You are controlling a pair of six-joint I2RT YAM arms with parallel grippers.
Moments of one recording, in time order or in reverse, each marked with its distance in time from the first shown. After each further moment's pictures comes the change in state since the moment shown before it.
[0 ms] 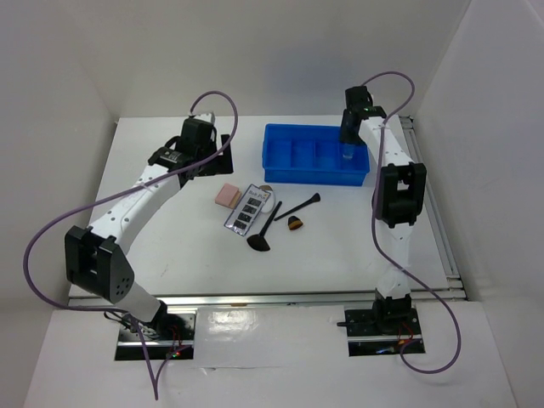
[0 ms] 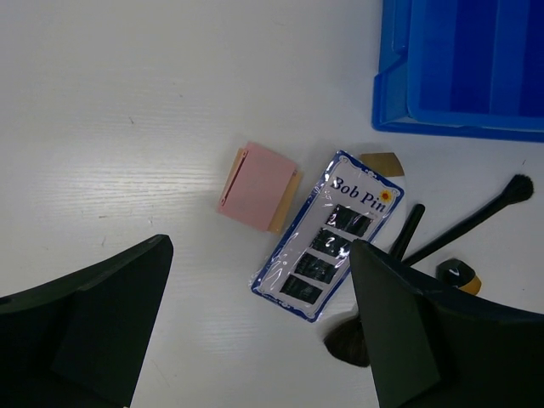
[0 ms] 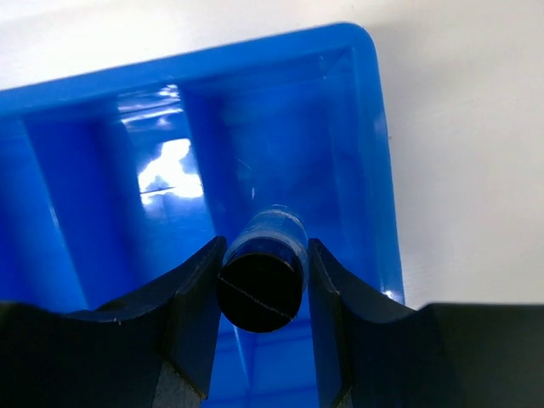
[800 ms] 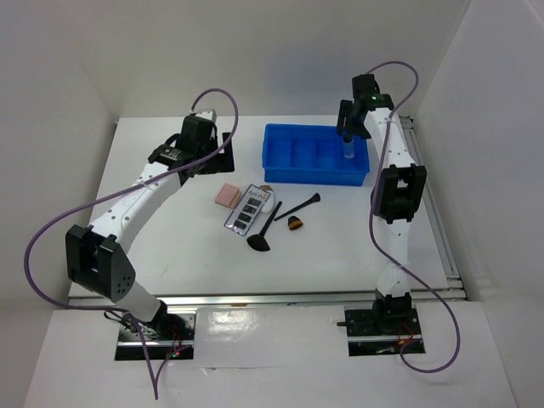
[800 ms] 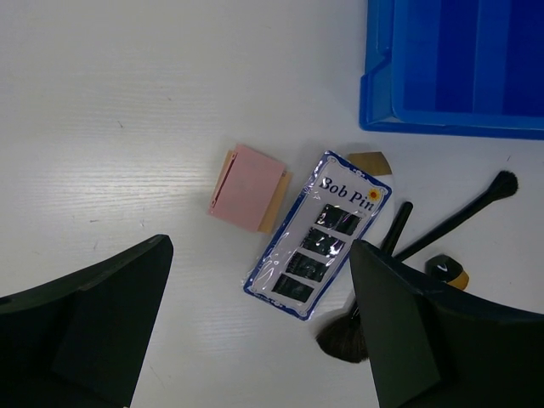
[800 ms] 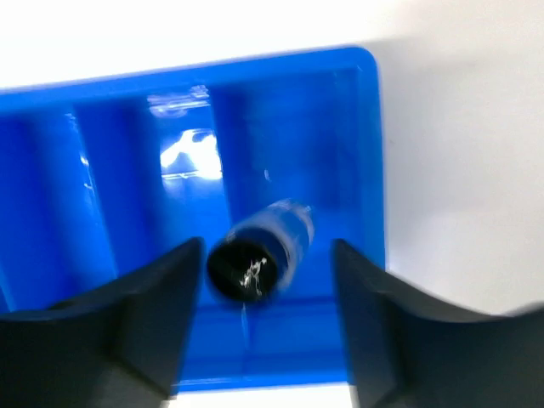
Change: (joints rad) left arm 0.000 0.016 0.033 -0.014 0.027 0.001; right arm -0.030 0.068 0.243 -0.207 -0.095 -0.043
